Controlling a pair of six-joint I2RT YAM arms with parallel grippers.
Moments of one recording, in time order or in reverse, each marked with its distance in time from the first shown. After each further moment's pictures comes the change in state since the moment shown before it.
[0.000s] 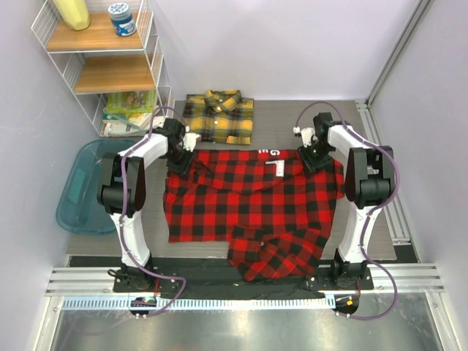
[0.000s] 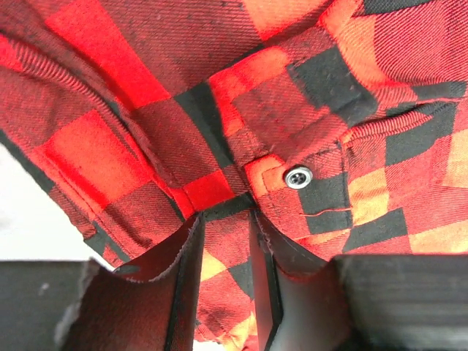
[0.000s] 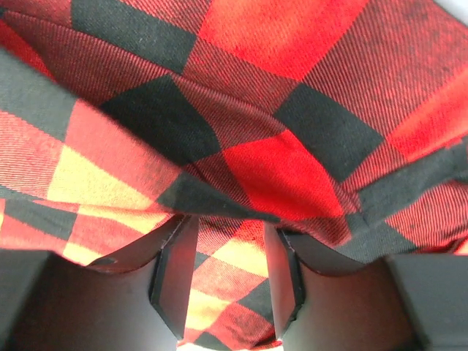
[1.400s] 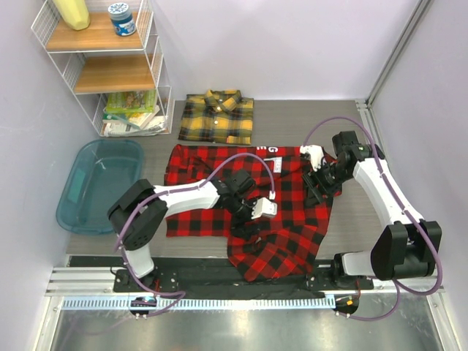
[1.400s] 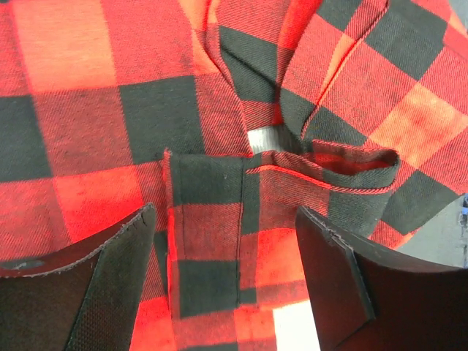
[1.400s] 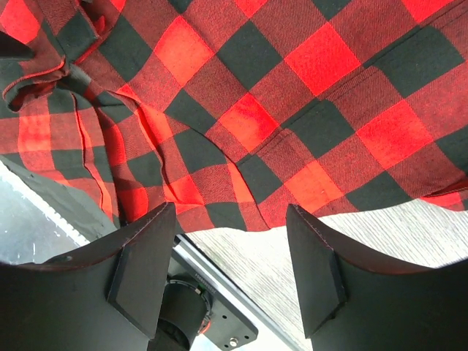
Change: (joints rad) left arm -0.722 -0.187 -0.270 0.251 0.401 0.358; right arm 0.016 -0.682 -0.333 -0.282 -0.339 -0.173
